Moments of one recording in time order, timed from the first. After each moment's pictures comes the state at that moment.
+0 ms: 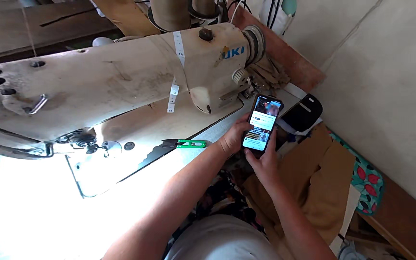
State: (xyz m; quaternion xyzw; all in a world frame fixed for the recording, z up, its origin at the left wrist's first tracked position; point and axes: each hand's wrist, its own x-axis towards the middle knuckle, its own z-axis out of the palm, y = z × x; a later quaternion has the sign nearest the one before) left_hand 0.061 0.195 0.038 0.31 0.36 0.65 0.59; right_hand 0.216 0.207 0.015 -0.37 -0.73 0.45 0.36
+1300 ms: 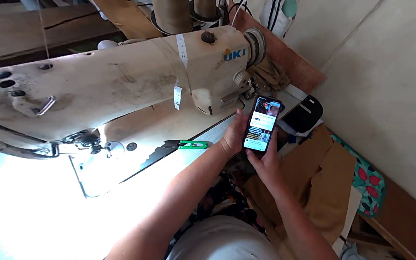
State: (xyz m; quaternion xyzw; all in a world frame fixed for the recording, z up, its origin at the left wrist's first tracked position) left_hand 0.060 0.193 0.041 0.32 0.34 0.65 0.60; right_hand 0.217 0.209 0.020 -0.38 -0.75 0.42 0.34
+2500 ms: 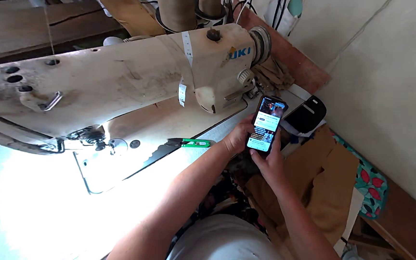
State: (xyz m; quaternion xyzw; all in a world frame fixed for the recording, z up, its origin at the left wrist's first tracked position) left_hand 0.061 0.194 0.039 0.31 0.36 0.64 0.61; right_hand 0.221 0.210 0.022 -0.36 -0.73 0.47 0.34
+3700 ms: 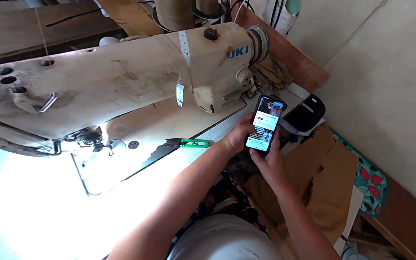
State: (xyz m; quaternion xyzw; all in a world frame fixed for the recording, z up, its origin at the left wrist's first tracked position) left_hand 0.062 0.194 0.039 0.32 0.38 0.63 0.60; right_hand 0.221 0.210 0.022 -0.36 -0.72 0.48 0.34
